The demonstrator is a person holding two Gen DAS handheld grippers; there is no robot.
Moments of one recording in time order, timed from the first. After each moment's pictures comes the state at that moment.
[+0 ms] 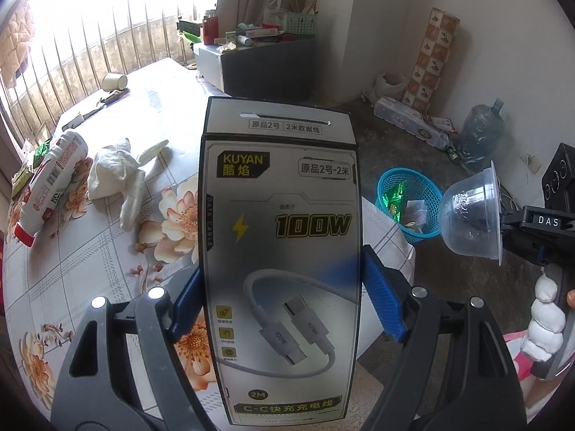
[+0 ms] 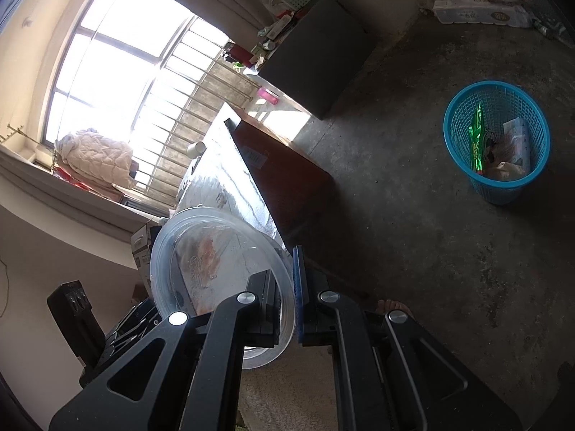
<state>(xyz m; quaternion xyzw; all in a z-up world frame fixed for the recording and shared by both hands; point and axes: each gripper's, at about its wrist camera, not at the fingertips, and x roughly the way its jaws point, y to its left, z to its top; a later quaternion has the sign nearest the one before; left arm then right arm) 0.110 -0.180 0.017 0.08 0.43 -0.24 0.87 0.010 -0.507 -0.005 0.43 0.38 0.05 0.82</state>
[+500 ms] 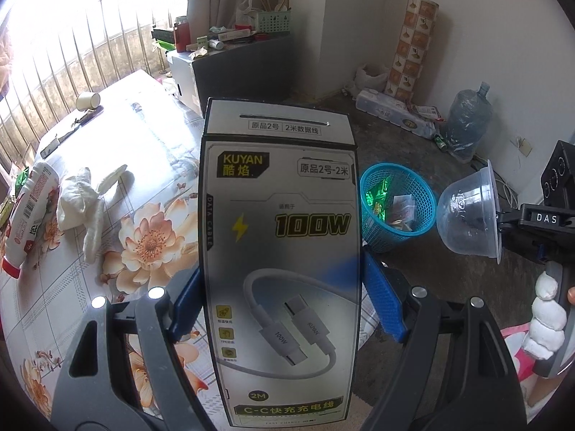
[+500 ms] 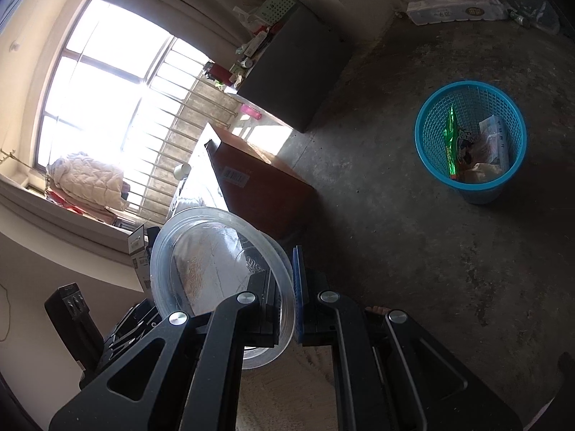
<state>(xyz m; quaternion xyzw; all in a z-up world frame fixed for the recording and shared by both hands) 0.117 -0.225 0.016 0.11 0.43 -0.27 0.86 -0.004 -0.543 -0.013 0.45 0.37 0.01 0.81</state>
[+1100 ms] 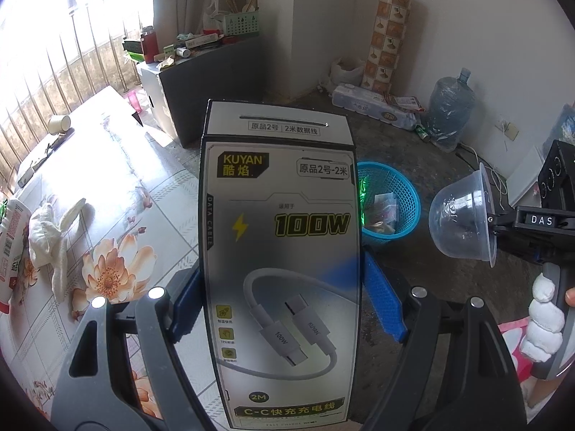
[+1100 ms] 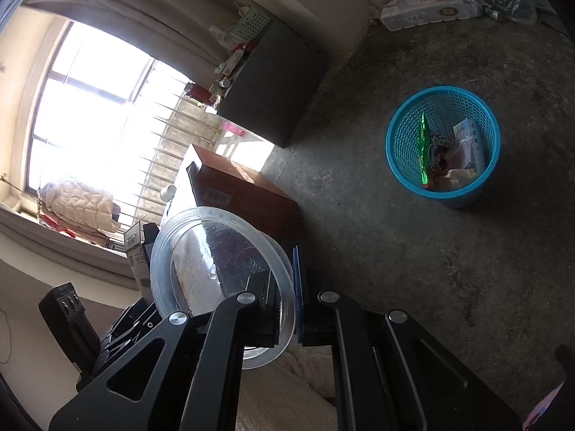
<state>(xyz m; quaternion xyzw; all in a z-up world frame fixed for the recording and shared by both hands) 0.124 -0.280 0.014 0.13 0.42 -0.31 0.84 -0.019 -0.583 -0.020 0.47 0.36 -0.03 0.80</state>
